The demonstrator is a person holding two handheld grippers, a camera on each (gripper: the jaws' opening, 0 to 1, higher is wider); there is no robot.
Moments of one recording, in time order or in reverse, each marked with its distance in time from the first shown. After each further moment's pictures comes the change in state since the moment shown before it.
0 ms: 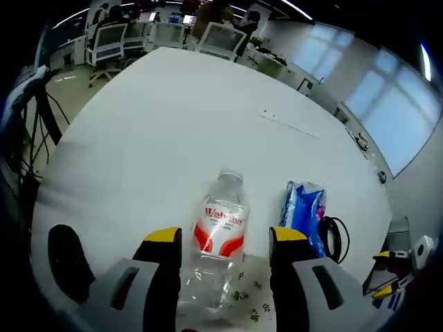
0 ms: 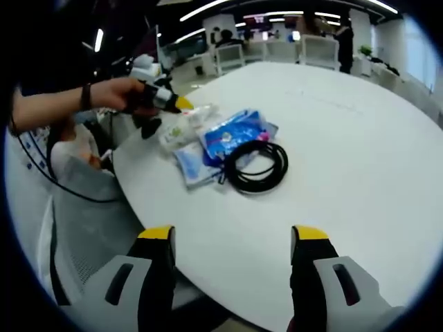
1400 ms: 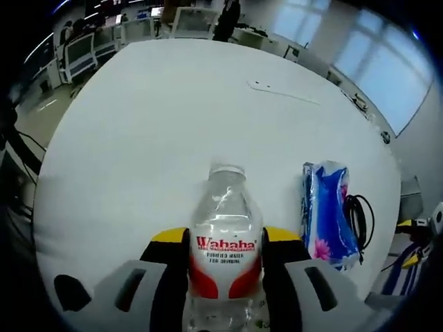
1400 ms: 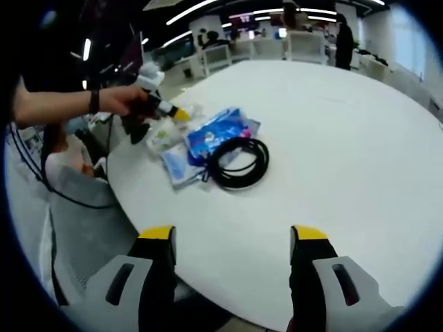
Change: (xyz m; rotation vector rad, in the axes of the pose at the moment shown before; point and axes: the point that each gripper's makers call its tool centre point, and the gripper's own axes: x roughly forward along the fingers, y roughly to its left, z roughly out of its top) left arm 0.037 0.006 0.002 0.187 0.098 -0.005; right arm -0.008 -0.020 -0.006 0.066 -0.007 -0.043
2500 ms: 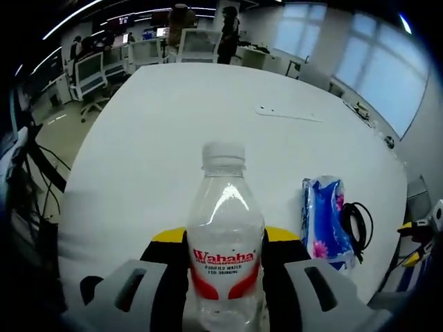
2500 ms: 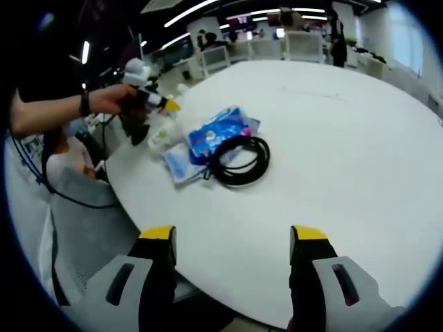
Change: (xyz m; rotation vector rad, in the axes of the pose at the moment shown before) left arm -0.041 0.013 0.017 0.031 -0.122 0.060; right arm -0.001 0.004 -0.004 0.016 -0.009 0.004
